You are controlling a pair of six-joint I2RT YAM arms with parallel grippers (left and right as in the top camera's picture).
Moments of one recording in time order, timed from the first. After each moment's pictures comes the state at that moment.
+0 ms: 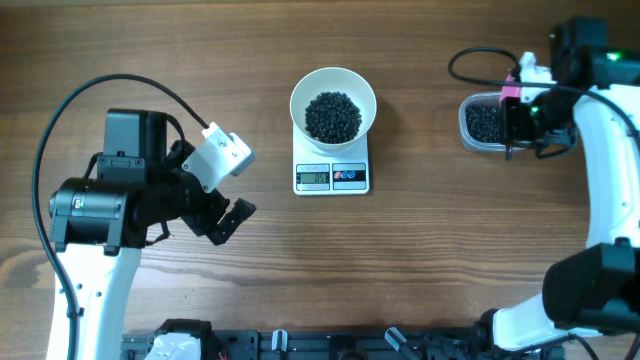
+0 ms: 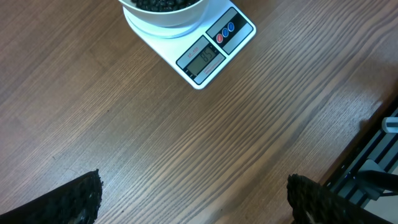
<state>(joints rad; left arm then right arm) -0.09 1.14 1.29 -1.29 0.37 0.65 -0.15 1.72 1.65 -1.40 -0.14 -0.08</state>
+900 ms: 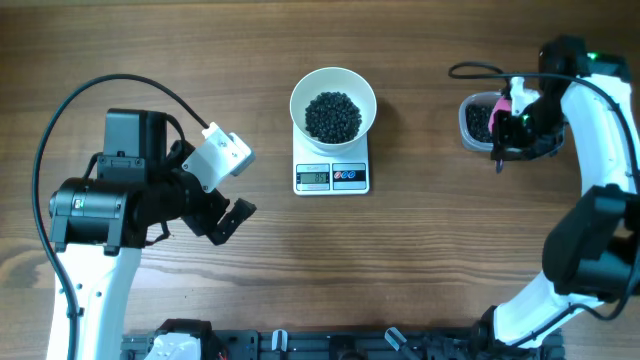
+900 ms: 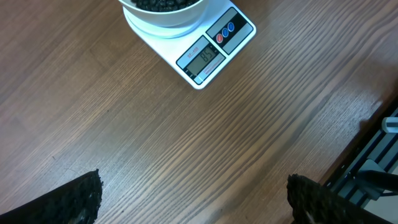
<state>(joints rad) -0.09 1.14 1.29 -1.29 0.37 0.65 -0.18 1.88 1.56 -1.34 -0.15 -0.09</state>
